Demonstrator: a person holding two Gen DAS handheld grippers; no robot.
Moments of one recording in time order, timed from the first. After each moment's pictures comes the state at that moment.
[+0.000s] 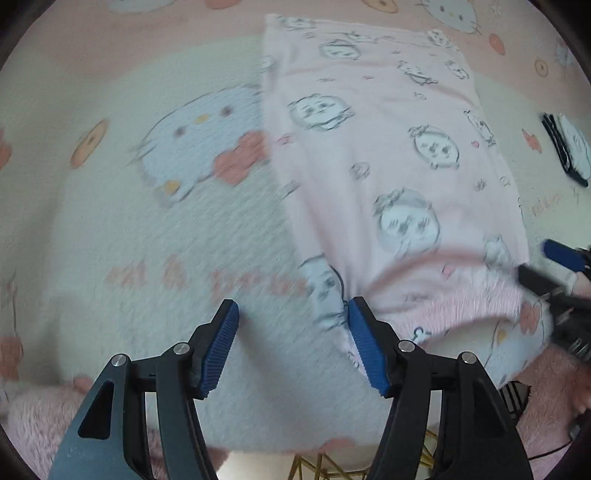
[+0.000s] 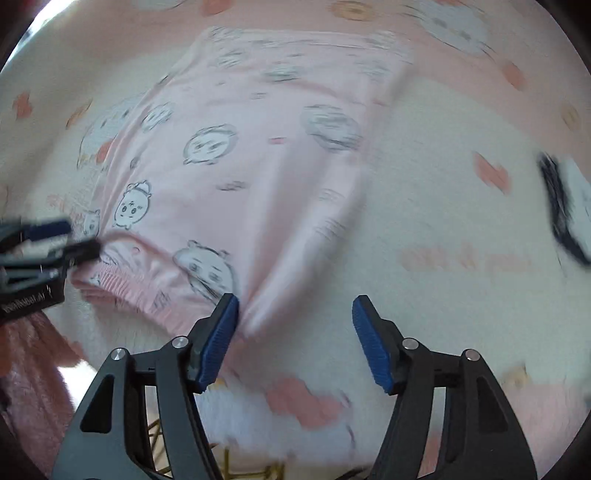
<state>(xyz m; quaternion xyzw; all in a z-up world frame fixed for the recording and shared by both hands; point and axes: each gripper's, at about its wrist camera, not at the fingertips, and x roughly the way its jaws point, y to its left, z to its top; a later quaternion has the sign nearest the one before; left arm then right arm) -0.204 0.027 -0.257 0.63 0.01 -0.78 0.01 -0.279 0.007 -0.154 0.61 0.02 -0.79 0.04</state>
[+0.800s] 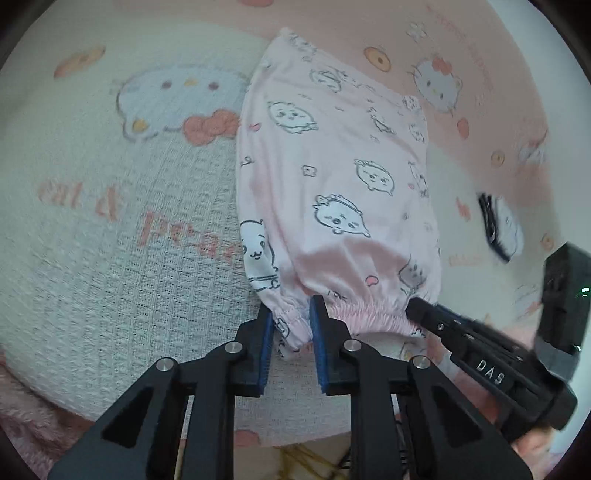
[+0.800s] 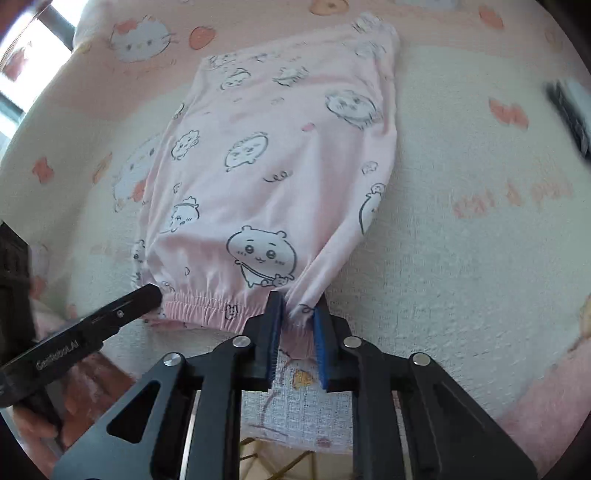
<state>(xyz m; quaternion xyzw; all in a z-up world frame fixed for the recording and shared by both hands) -0.115 0.019 -0.234 0.57 0.21 -0.79 -0.07 -0.250 -0.035 -0.131 0.58 -0.10 -0.80 0.06</state>
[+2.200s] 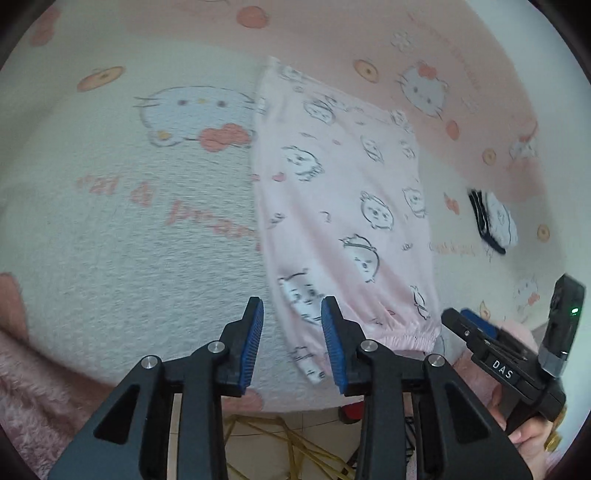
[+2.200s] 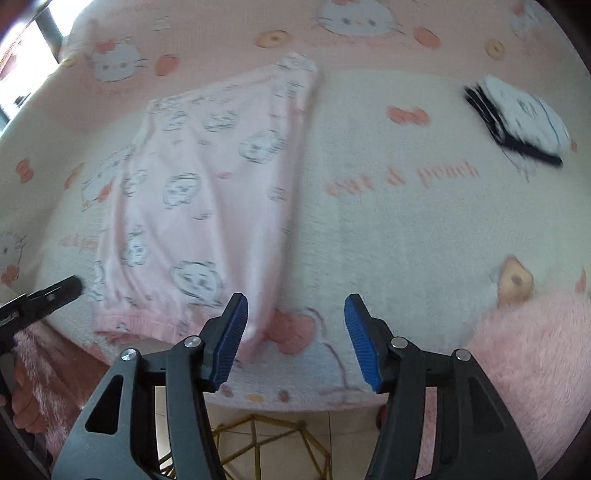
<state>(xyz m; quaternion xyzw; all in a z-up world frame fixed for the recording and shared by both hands) -0.098 0.000 -0.210 0.55 0.21 -0.81 -0.08 -0.198 0.011 -0.141 0.54 -0.07 -0.84 -0.01</state>
